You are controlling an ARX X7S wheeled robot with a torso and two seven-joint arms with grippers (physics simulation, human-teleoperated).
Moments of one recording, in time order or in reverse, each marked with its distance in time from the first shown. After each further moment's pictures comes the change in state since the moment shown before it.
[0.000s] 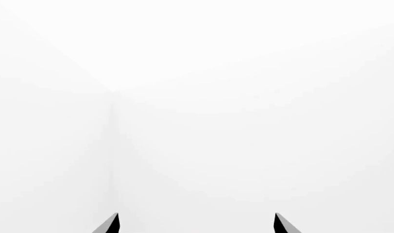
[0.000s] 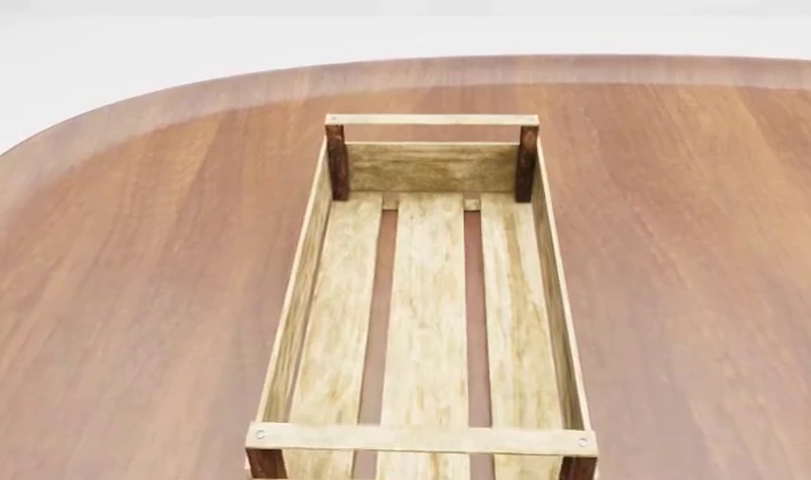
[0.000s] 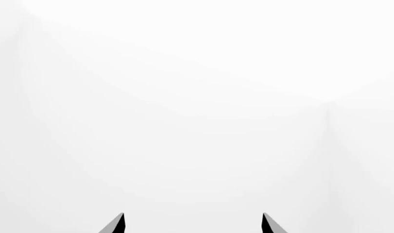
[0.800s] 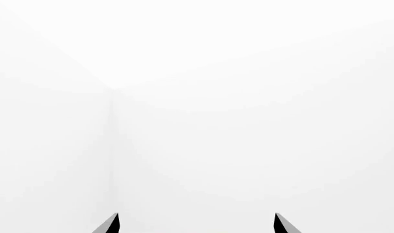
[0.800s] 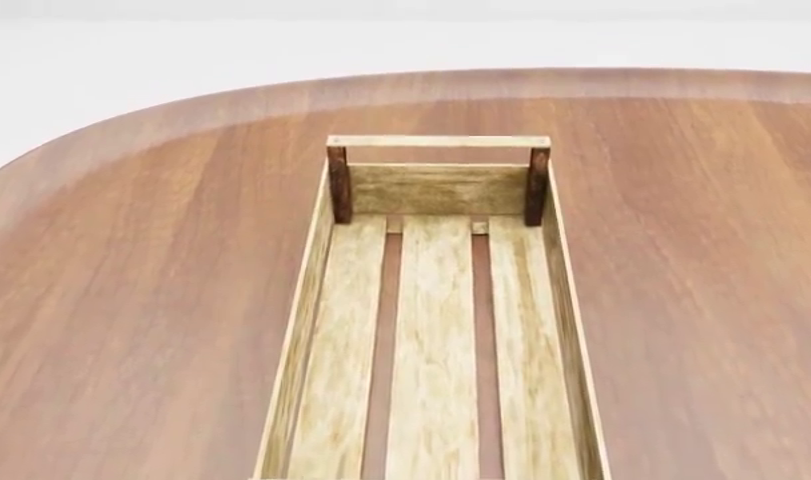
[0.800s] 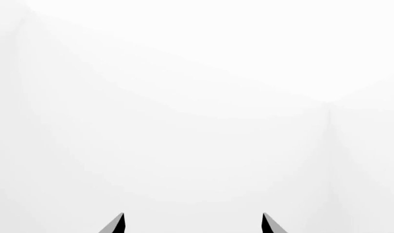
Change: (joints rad) left arm -0.004 -0.016 0.019 0.003 0.004 -0.017 -0.024; right arm 0.006 0.014 -0.017 -0.002 -0.009 0.018 0.026
